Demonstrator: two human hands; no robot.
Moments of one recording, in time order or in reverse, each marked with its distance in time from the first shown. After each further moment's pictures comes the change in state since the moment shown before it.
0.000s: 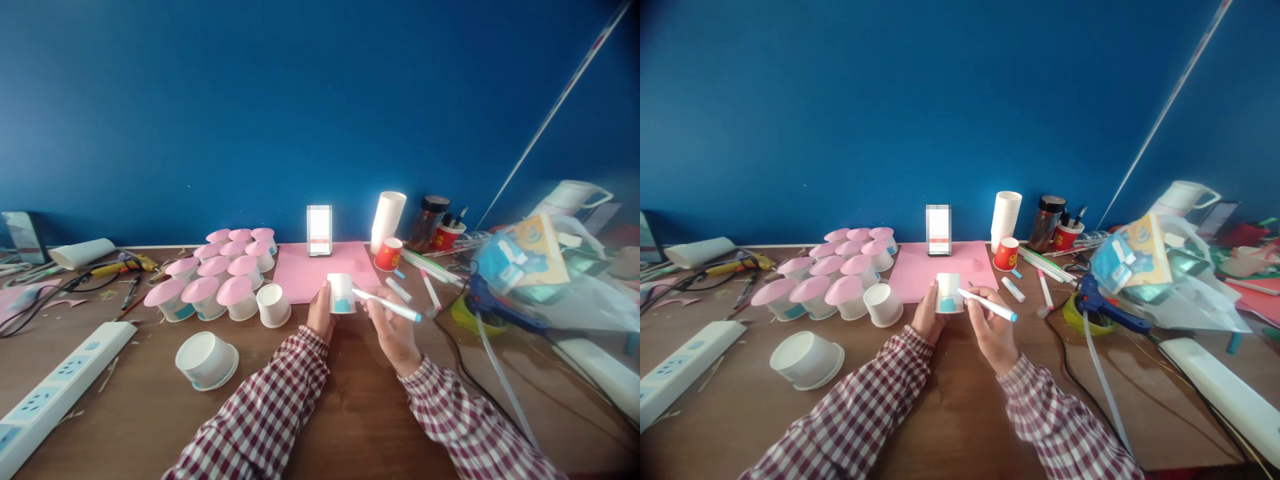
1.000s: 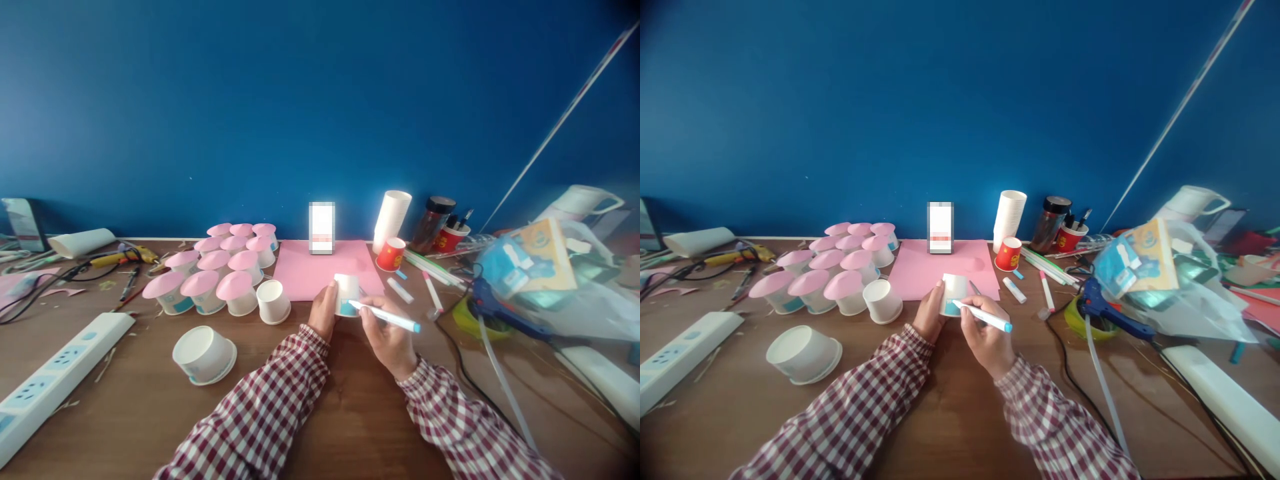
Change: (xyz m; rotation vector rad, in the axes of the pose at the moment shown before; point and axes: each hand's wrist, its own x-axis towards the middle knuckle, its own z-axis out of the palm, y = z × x) left_hand 0.008 -0.012 -0.011 0.213 -0.017 0.101; right_hand -0.005 0.000 -0.002 -0.265 -0.046 -0.254
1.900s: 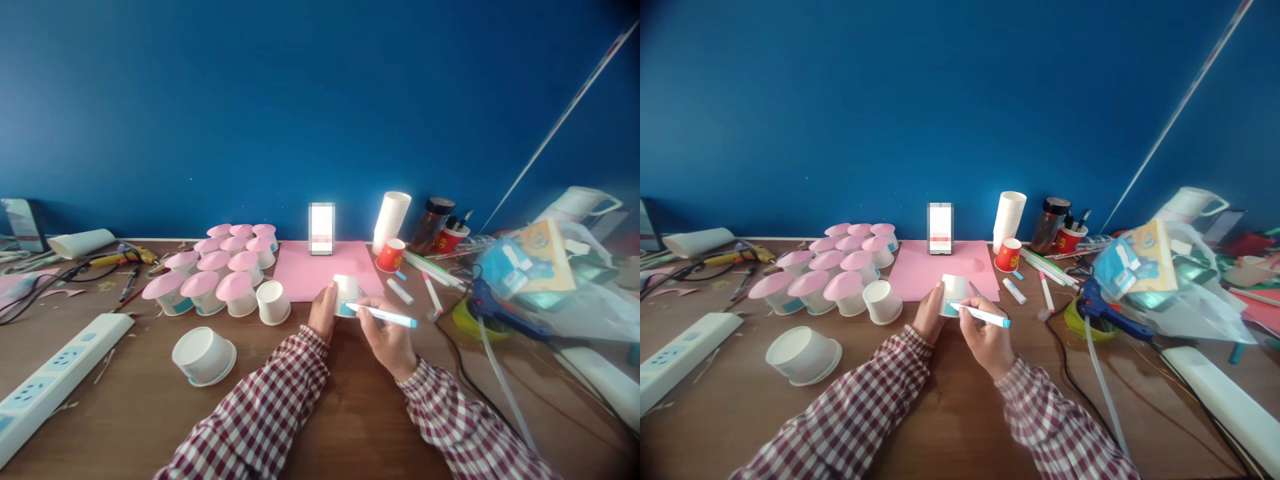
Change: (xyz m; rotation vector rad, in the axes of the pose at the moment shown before) left_hand -0.003 0.004 0.003 0.012 0.025 -0.007; right_hand -0.002 0.002 0.001 0.028 -0.070 0.084
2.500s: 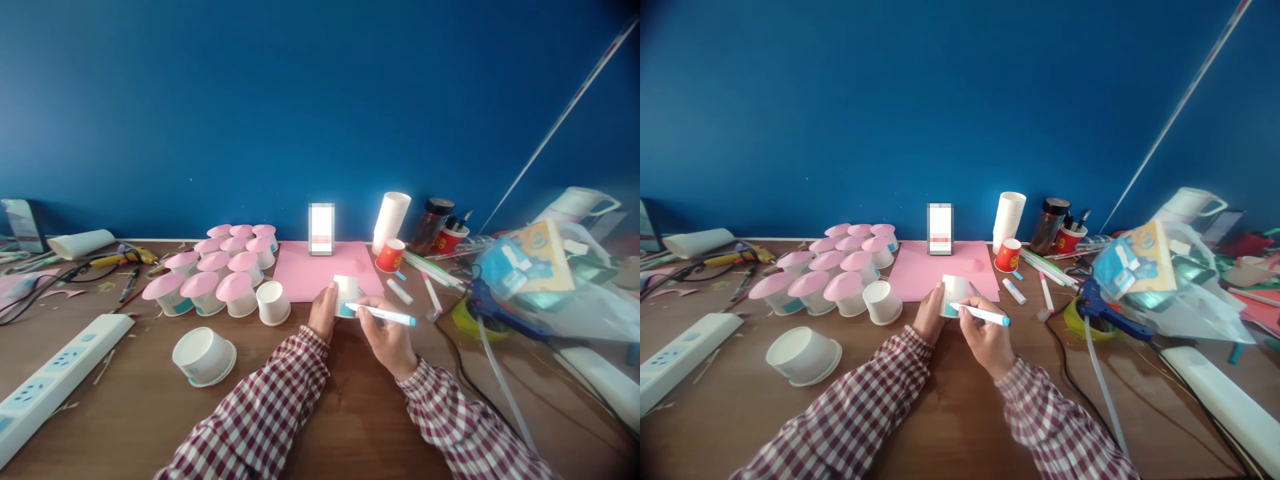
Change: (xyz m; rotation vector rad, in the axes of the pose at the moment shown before) left_hand 0.000 -0.002 0.001 -0.006 -0.025 0.029; right_hand 0.000 0.000 0.000 0.023 -0.012 0.033
